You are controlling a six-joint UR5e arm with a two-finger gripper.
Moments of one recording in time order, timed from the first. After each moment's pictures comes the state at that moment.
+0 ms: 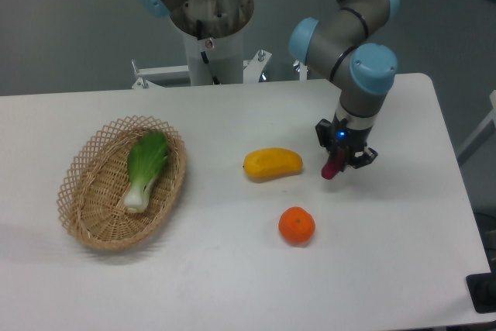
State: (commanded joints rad) arm 2.76 -1.93 -1.80 -0.85 1.52 1.50
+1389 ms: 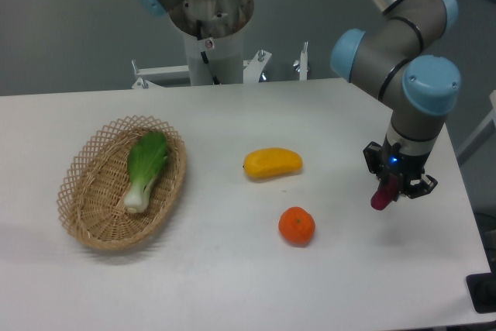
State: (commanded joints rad) arm 2.72 -2.07 -1.46 -1.03 1.53 1.50
